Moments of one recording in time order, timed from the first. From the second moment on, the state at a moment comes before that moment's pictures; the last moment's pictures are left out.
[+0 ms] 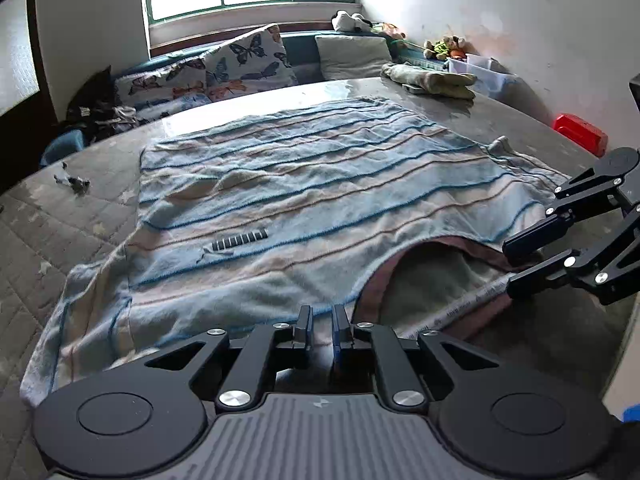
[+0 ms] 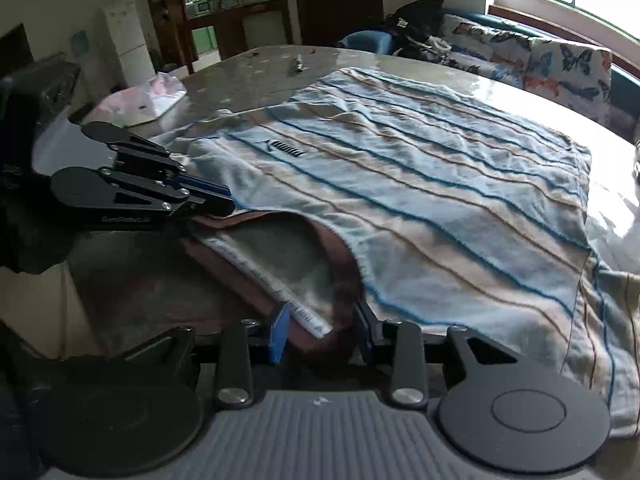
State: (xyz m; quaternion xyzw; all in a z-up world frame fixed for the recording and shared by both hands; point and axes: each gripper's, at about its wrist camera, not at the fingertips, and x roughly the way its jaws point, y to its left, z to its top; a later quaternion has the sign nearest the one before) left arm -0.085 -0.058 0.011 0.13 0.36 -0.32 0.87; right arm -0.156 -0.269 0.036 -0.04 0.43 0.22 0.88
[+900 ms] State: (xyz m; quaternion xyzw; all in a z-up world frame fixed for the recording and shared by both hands) left arm -0.094 -0.054 0.009 0.14 0.36 -0.33 0.86; right arm -0.156 -0.370 0.046 -0.02 0.41 0.03 0.91
